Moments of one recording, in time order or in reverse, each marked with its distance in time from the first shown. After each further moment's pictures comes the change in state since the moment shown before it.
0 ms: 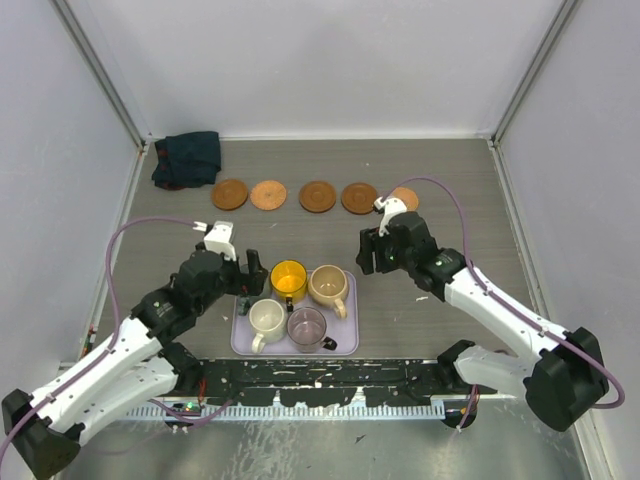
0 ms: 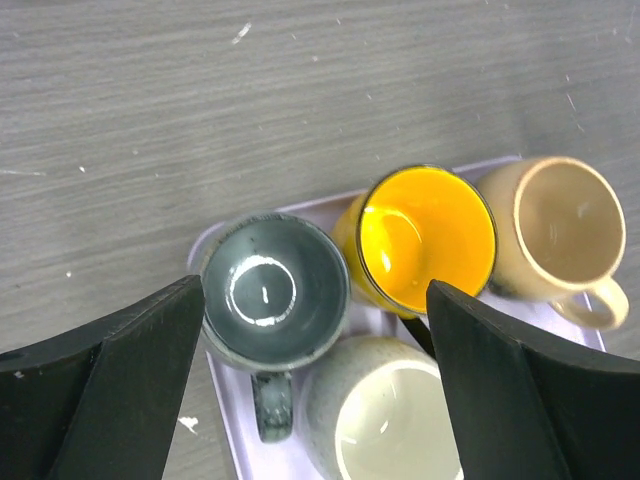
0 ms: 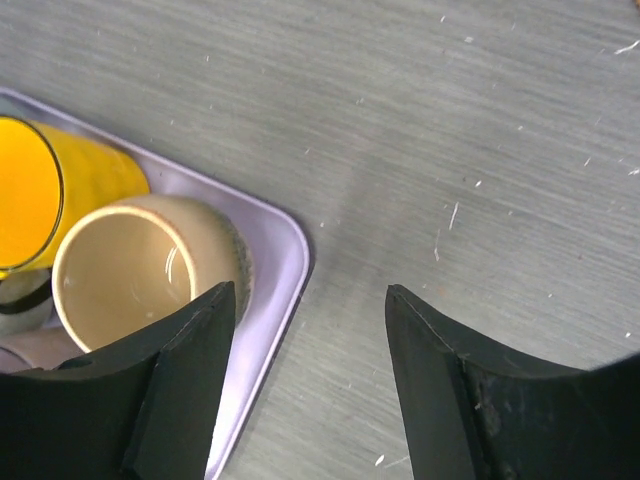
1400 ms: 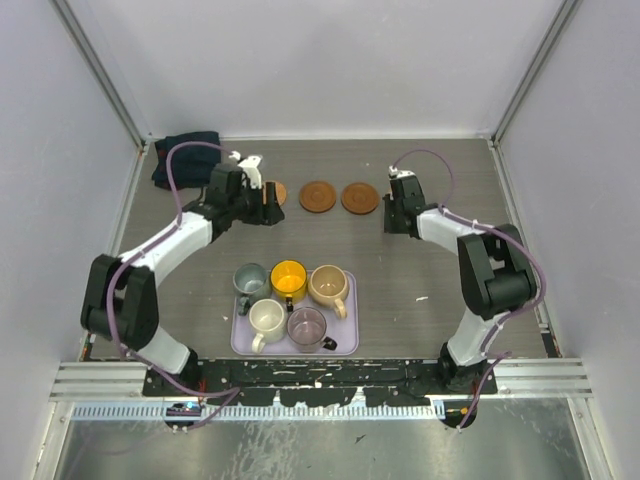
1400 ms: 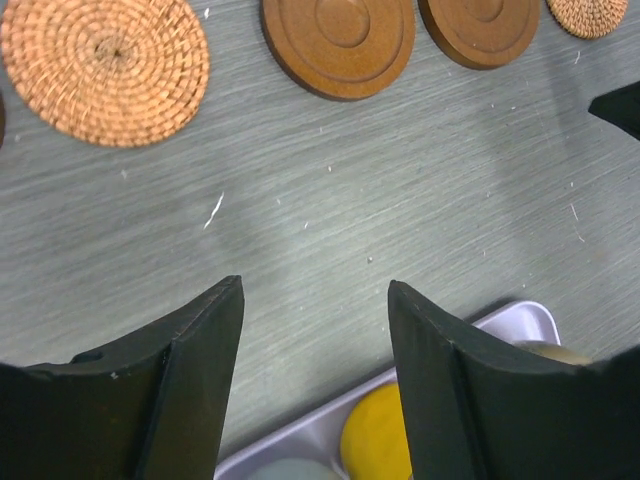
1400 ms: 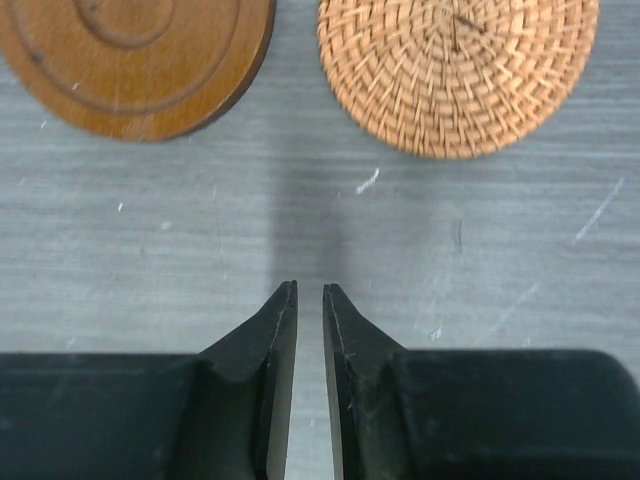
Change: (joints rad) left arm 0.336 0.896 0.531 0.193 0.484 0.155; right arm -0.287 0.699 0.307 0.178 0.120 -0.037
